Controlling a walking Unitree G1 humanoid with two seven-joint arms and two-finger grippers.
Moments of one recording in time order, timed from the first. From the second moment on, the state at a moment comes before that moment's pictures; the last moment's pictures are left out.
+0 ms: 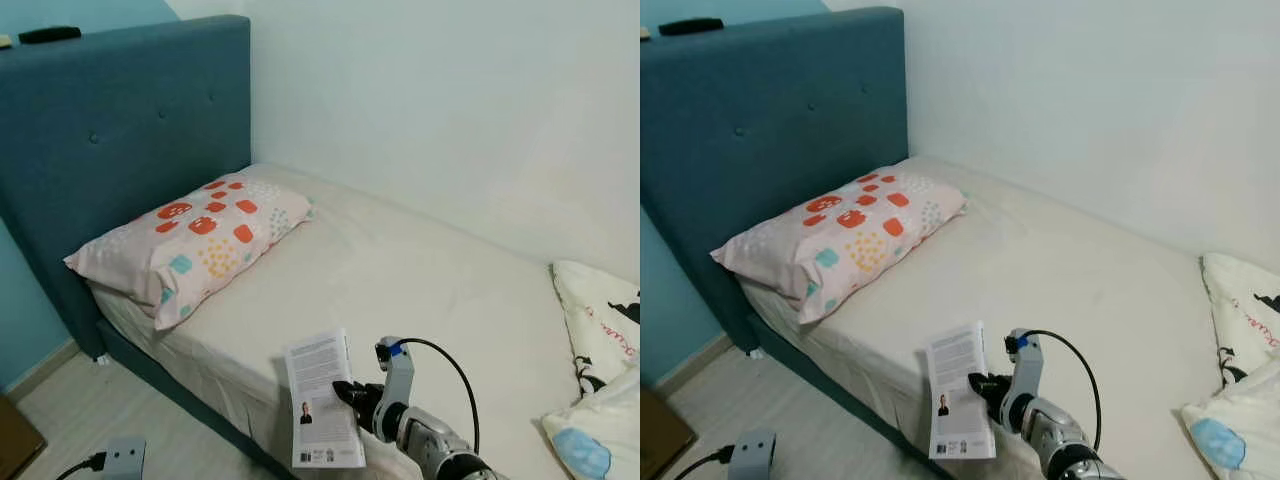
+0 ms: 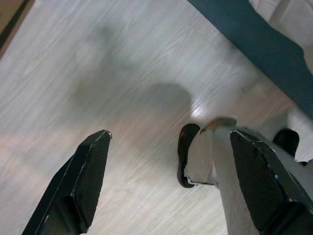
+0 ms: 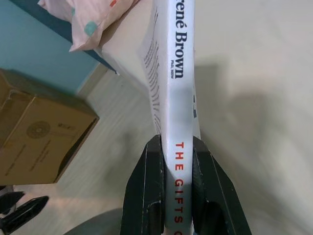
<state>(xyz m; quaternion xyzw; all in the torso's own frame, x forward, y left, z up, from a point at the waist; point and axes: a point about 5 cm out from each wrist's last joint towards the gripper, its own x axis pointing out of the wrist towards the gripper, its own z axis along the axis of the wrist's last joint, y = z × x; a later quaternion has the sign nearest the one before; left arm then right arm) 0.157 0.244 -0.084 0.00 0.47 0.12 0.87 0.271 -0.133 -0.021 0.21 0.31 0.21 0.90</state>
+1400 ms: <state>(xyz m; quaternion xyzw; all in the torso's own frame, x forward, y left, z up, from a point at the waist) 0.148 0.234 -0.090 0.01 0.49 0.09 0.87 0.195 -0.161 -0.079 0.03 0.46 0.13 0.88</state>
